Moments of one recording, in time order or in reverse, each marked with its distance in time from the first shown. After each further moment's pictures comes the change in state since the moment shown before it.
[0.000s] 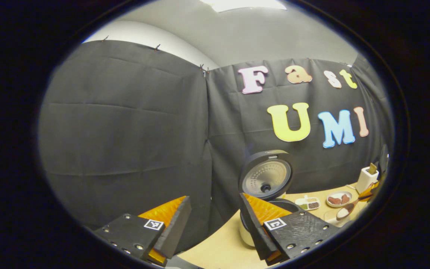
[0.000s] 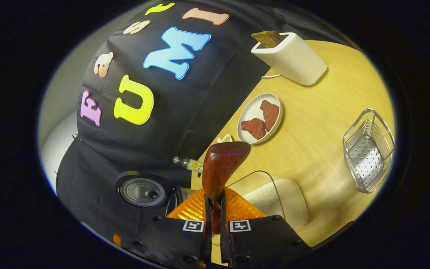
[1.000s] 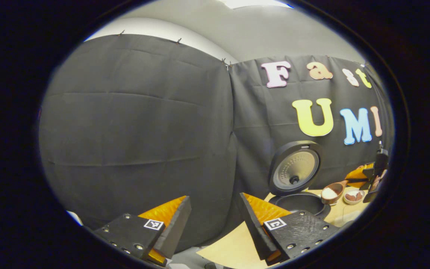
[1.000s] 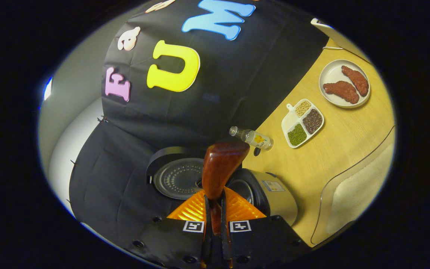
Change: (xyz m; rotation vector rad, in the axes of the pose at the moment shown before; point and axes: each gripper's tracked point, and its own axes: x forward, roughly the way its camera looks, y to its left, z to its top) left arm -0.011 0.085 -0.035 -0.019 0.047 0.154; right arm 0.120 0.177 -0.115 -0.103 0.181 0.244
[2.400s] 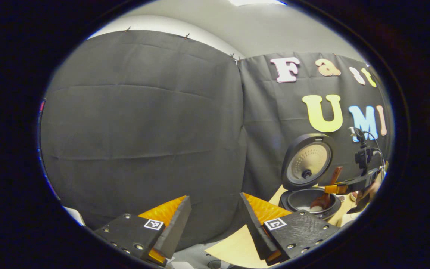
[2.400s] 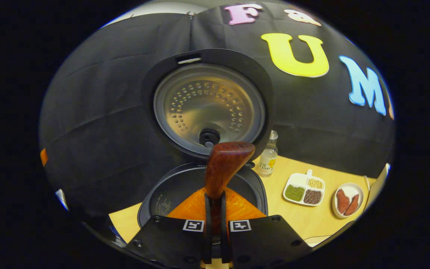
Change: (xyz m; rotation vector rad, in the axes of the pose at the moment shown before) left arm 0.004 0.025 -0.027 -0.017 0.037 0.050; right arm 0.081 0.000 -0.077 -1.162 0.149 -0.207
